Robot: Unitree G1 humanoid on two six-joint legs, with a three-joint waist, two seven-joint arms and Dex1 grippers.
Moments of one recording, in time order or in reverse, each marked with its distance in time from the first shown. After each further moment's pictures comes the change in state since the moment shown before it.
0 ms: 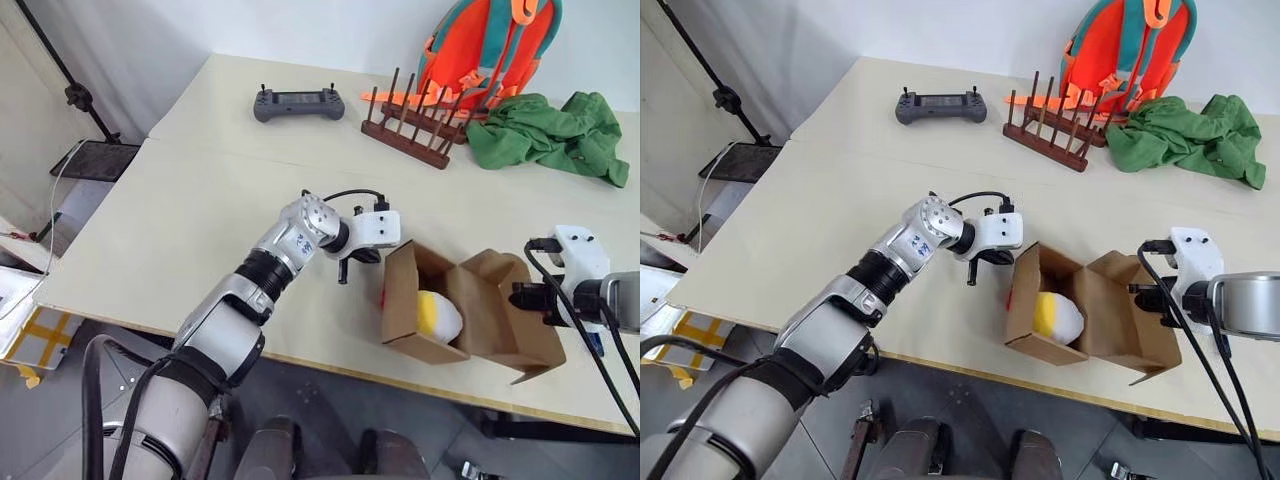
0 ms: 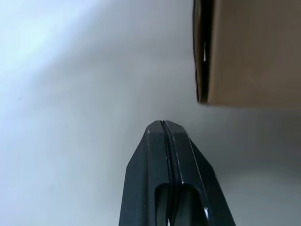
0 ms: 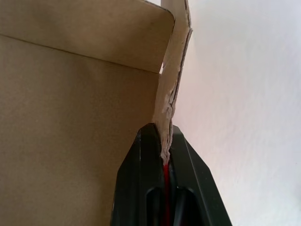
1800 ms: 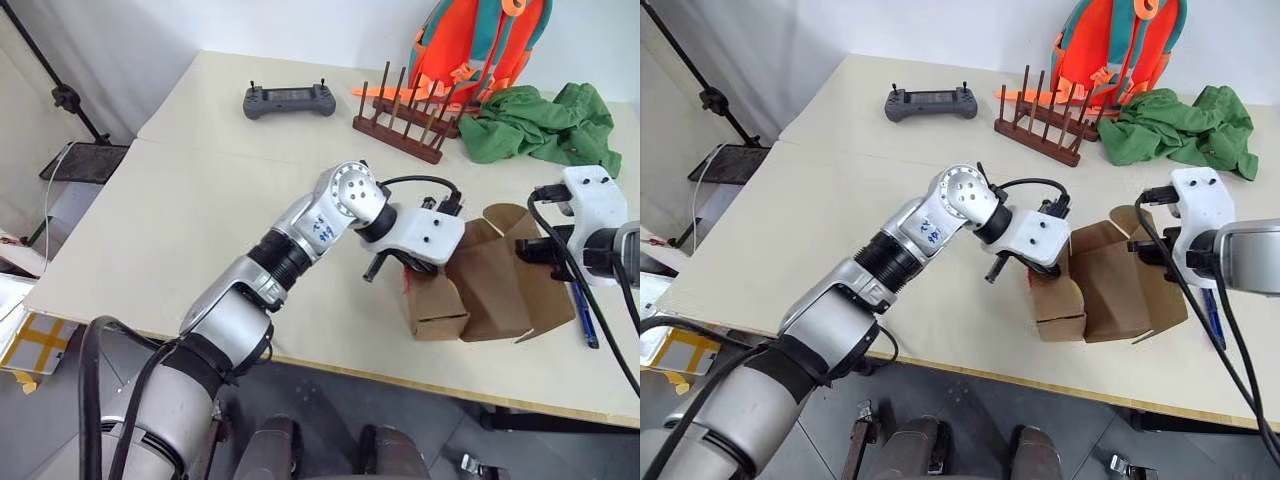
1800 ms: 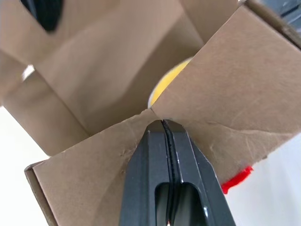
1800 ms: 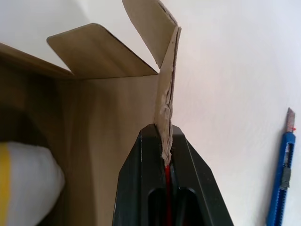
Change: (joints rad) left arm -0.087 0.028 -0.080 -0.172 -0.110 -0.248 -0.300; right arm -0.330 -0.062 0.072 -0.012 0.013 0.081 -0.050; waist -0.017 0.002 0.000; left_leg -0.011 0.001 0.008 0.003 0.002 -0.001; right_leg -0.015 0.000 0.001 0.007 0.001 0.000
